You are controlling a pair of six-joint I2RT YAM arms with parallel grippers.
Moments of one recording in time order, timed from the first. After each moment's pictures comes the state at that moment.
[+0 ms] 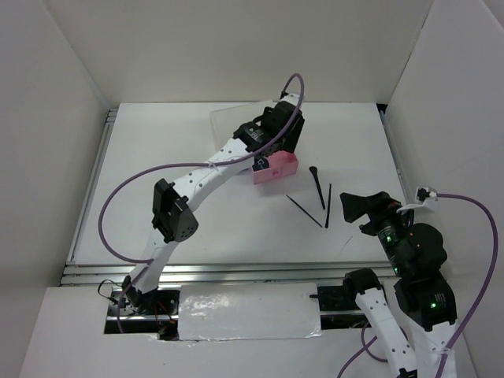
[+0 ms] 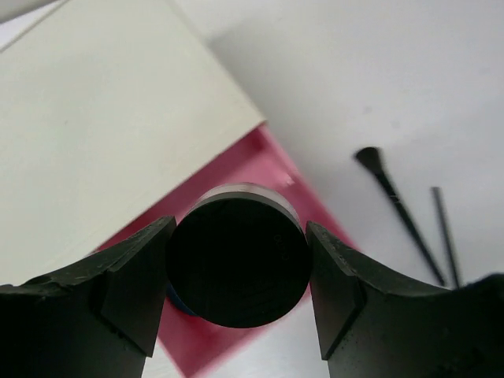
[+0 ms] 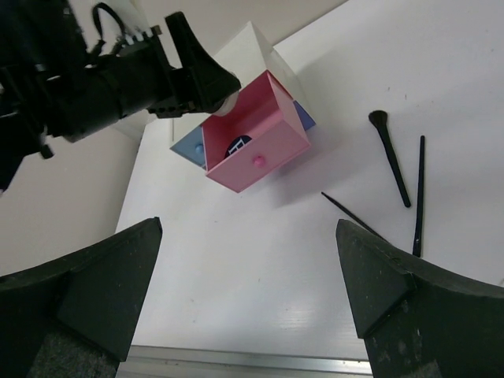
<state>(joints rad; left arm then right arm) -0.84 2.22 2.37 -0.74 -0.43 -0.24 0.20 0.28 0.92 -0.75 0.07 0.67</state>
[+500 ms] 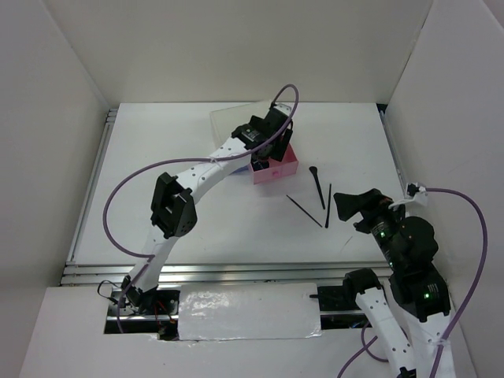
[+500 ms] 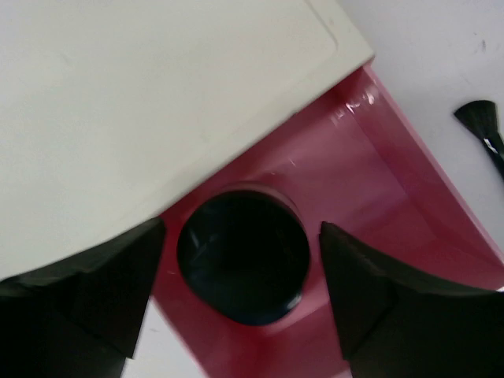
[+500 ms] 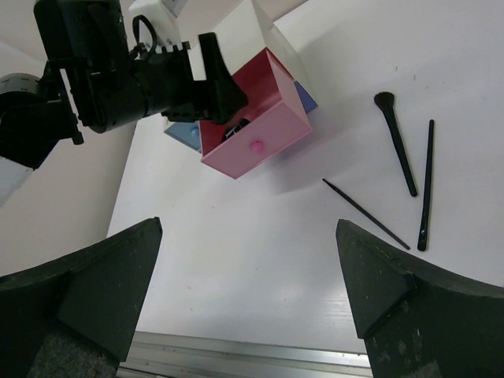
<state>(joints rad) -0.75 2.26 2.25 -0.78 -0.43 -0.21 0.20 0.30 0.87 -0.72 0.02 0.68</state>
